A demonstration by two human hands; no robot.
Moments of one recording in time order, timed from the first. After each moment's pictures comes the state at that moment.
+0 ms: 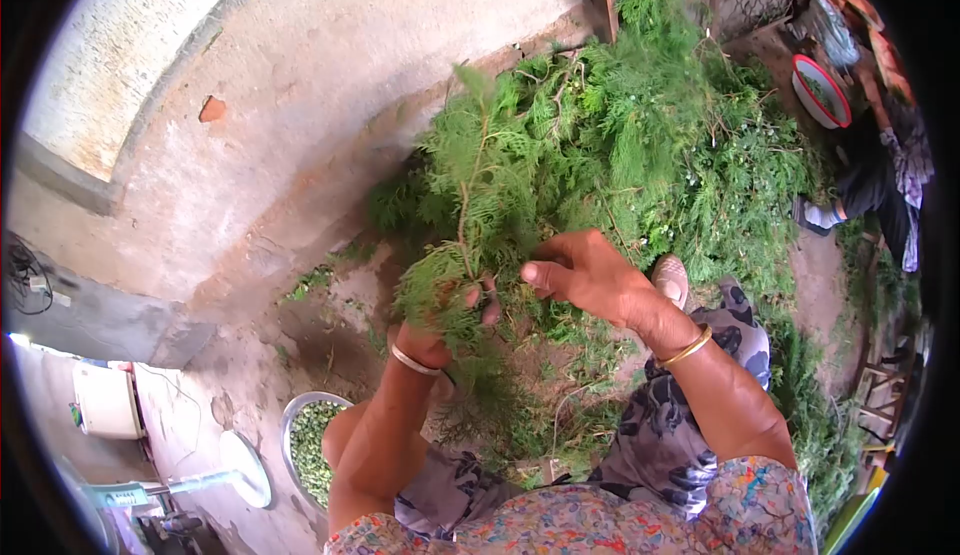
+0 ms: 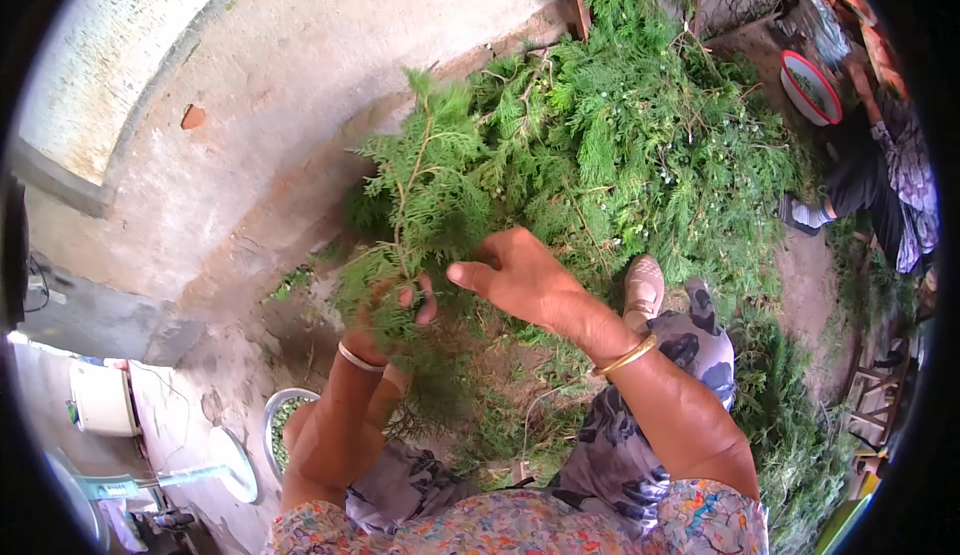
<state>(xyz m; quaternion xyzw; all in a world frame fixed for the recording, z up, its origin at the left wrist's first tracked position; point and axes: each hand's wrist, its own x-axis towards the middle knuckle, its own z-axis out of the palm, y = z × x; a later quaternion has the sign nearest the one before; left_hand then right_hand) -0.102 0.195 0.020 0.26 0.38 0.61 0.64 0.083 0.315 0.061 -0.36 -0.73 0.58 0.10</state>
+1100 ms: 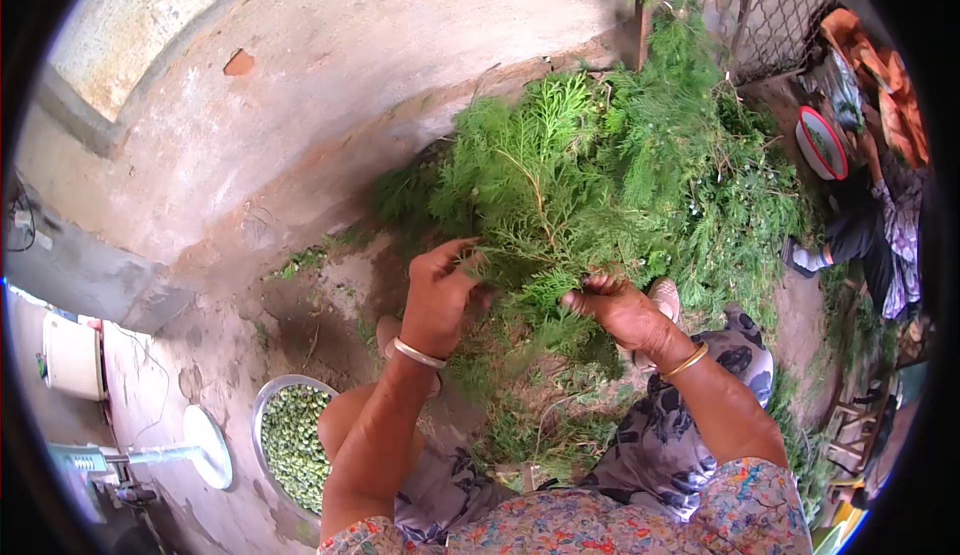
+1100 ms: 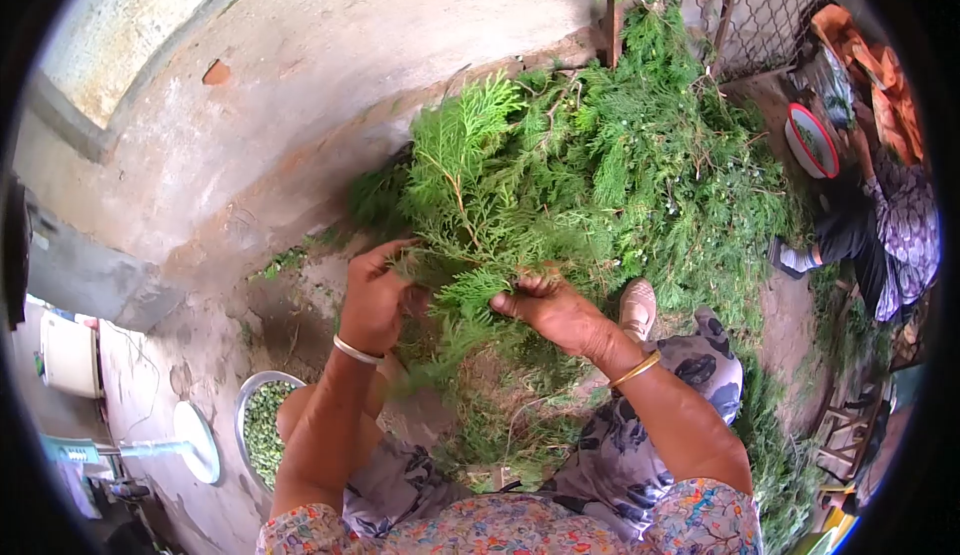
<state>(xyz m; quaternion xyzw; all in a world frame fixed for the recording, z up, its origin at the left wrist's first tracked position) -0.112 0.189 0.044 0.28 0.59 0.61 0.45 0.091 0.291 0.047 -0.34 -0.66 0.67 0.01</state>
